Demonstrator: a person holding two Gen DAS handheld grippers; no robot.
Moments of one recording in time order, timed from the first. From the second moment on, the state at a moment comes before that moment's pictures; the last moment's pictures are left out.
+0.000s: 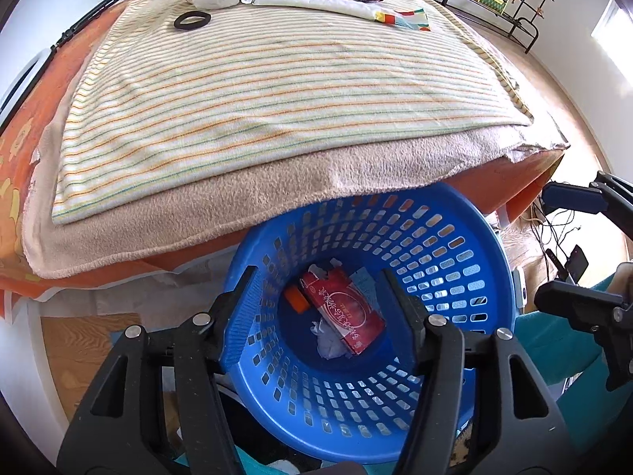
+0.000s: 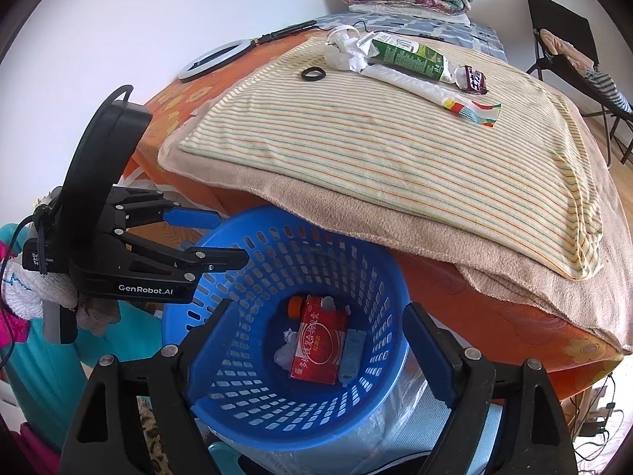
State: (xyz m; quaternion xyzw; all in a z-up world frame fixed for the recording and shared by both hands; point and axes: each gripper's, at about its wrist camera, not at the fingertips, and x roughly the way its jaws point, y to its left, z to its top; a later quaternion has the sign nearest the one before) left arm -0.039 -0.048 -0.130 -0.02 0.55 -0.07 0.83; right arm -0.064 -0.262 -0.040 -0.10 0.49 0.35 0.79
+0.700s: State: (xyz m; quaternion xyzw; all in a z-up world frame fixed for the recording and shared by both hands) left arm 0.056 0.001 -0.048 -0.05 0.48 -0.02 0.88; right arm 0.014 -0.260 0.001 -0.09 0.44 0.33 0.83
